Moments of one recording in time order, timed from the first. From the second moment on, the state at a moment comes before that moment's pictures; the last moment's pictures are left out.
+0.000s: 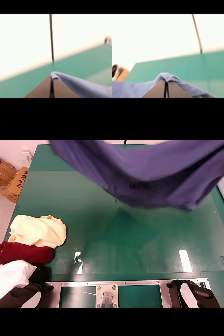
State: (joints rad) left arm -0.12 -0.92 1.60 1.05 -0.70 -1.11; right arm -0.33 -0.63 1.42 -0.80 1.00 1.43
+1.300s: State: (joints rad) left arm -0.12 -1.58 1.24 1.18 -0.88 -1.32; right arm -0.11 -1.53 1.28 -0.86 0.95 1.41
